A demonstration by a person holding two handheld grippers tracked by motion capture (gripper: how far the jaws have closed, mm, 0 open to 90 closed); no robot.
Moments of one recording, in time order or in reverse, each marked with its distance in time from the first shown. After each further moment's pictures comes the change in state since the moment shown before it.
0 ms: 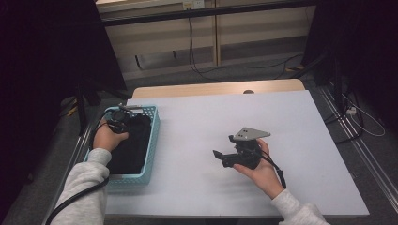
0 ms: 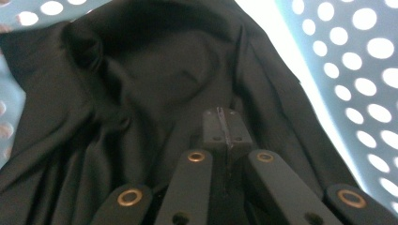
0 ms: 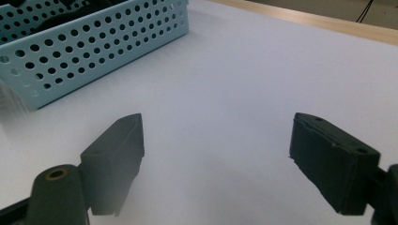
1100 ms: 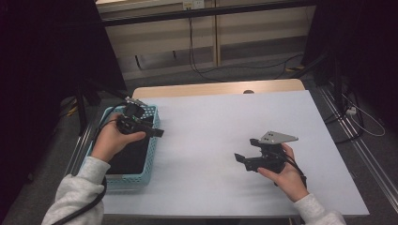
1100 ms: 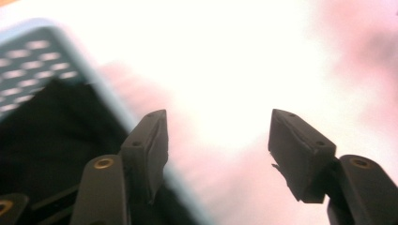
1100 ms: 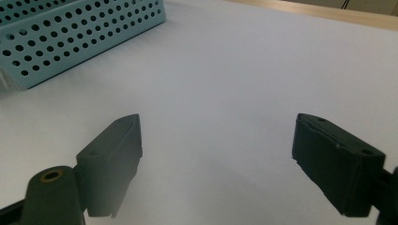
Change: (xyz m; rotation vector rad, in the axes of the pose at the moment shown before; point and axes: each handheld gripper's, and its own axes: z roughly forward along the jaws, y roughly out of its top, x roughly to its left) left arm -0.098 0.014 -0.076 -0.197 -0.276 0.199; right arm -0.036 -0.028 -0.046 0.000 -0.016 0.038
